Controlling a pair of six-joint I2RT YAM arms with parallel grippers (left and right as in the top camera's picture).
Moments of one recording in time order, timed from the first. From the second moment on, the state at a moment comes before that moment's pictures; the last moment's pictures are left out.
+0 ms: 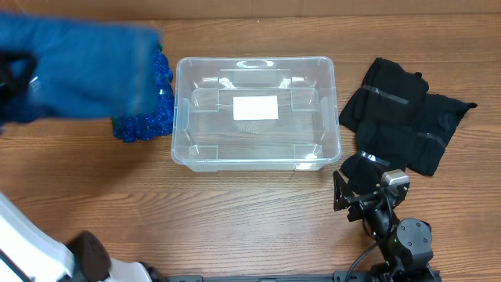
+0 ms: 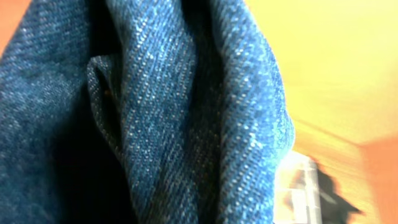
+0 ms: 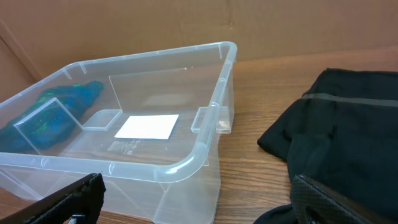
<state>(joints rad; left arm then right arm) 0.58 1.68 2.42 -1.52 0.67 -0.09 0.21 0.01 0.10 -0.27 -0.08 0.20</state>
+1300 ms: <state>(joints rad) -0.25 2.16 2.34 -1.38 0.44 -0.61 0.21 0.01 0.10 -0.27 -0.08 0.20</state>
